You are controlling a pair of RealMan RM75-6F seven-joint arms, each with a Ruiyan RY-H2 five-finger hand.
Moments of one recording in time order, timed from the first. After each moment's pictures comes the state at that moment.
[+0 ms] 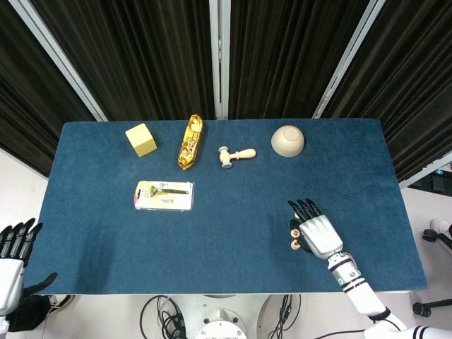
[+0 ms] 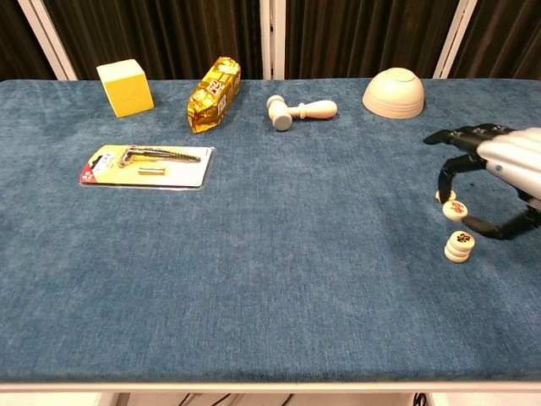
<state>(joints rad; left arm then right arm) 0.06 -1.08 0.03 -1.67 1.69 1.67 0.04 0.43 -1.42 -0.03 -1.57 -1.44 1.17 -0.35</state>
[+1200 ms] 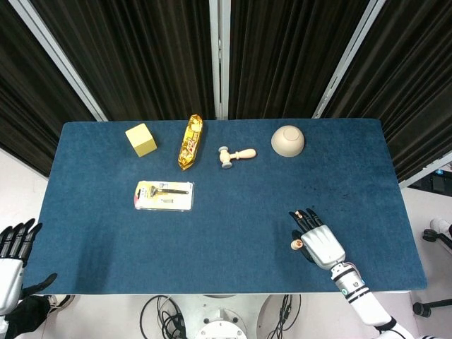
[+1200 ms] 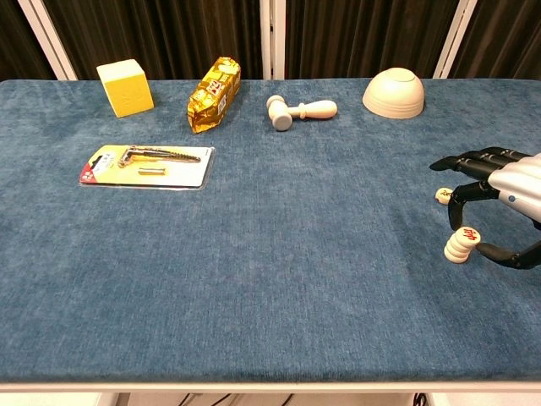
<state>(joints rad) 0.06 -1.07 0.04 -1.68 1.68 1.67 0.02 0.39 -1.41 -0.05 -1.57 -1.50 1.16 -0.38</state>
